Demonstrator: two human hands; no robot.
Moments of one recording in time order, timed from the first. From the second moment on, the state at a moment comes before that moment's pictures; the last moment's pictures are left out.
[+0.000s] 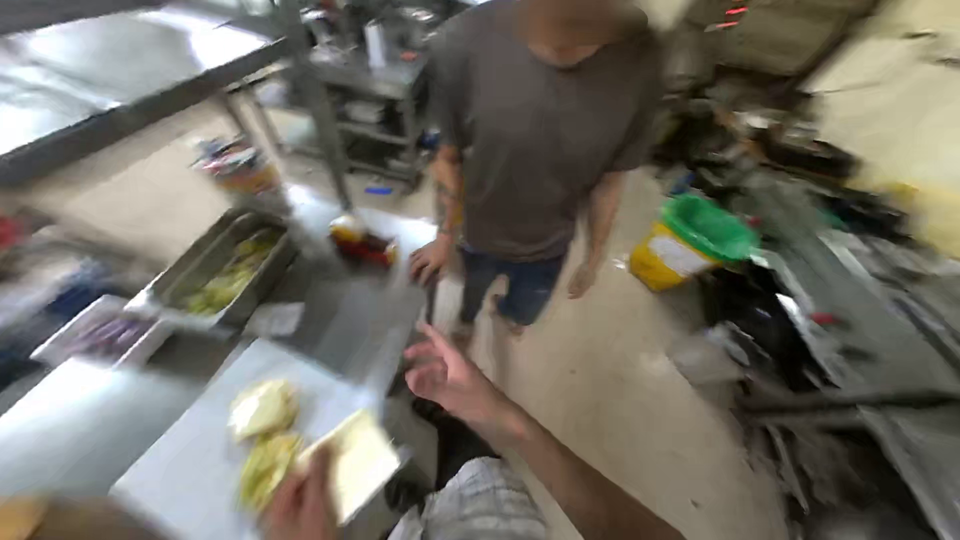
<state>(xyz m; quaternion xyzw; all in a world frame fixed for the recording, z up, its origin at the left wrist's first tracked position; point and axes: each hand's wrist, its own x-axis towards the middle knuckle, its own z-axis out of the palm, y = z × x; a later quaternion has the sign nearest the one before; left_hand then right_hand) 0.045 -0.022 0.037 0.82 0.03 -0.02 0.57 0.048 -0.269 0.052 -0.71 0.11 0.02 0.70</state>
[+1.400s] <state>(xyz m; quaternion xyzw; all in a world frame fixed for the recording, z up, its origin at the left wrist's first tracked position) 0.043 0.075 -0.014 0.56 0.24 0.00 0.79 0.159 -0.042 0.004 -0.70 -0.19 0.22 0.65</state>
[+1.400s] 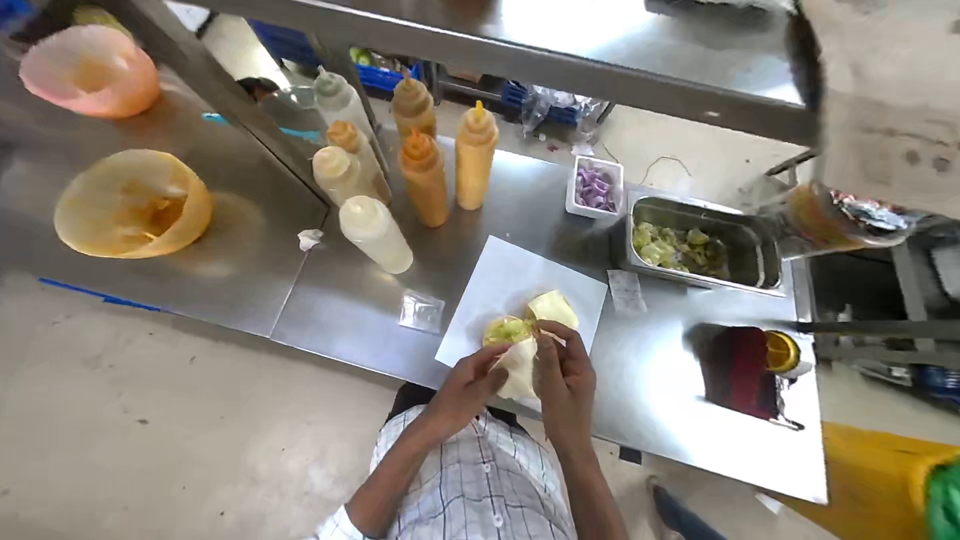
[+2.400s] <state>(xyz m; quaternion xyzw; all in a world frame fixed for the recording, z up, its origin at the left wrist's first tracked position) -0.033 0.143 -0.022 0.57 0.31 0.10 0.75 0.158 0.004 0.033 -0.75 -0.35 0.11 0.55</state>
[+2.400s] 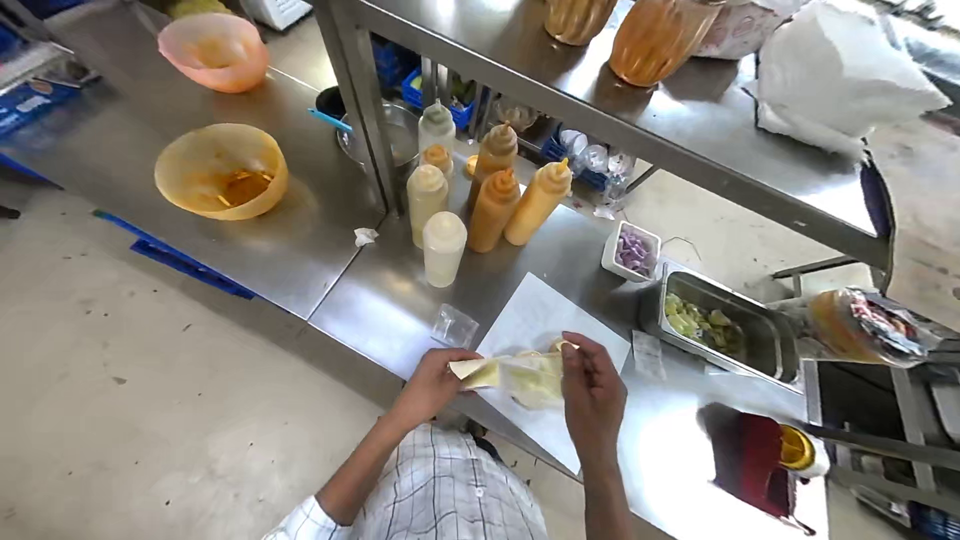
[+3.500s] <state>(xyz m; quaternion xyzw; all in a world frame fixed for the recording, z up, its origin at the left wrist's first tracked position) -0.031 0.120 -0.026 0.75 0.46 0.17 0.44 0.074 0.049 -0.004 -0.80 -0.42 0.18 0.40</state>
